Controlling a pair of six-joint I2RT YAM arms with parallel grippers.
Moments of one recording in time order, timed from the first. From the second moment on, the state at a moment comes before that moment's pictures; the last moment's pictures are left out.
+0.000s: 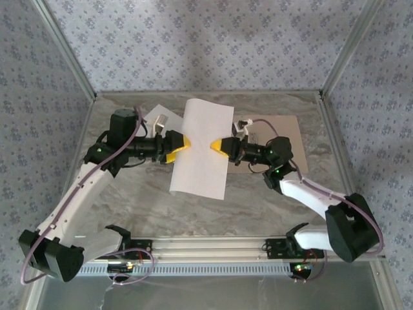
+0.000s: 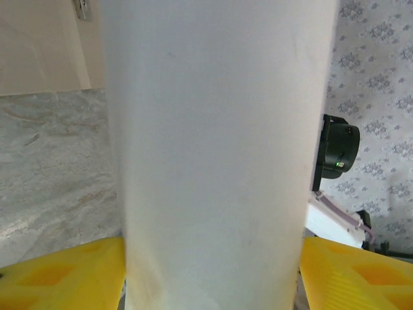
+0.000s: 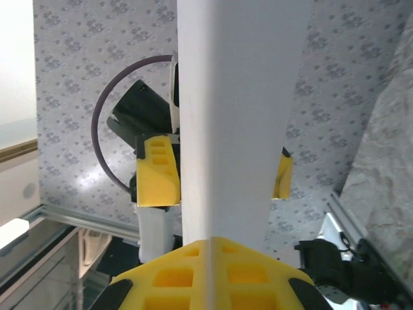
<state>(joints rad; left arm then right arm) -0.40 1.12 1.15 -0.60 0.92 -0.90 0.49 1.25 0.65 0.90 -0.92 1.59</state>
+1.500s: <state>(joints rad) -0.73 2.08 1.68 -0.68 0.19 -0.58 0.44 1.15 1.56 -1.45 -0.02 0.36</state>
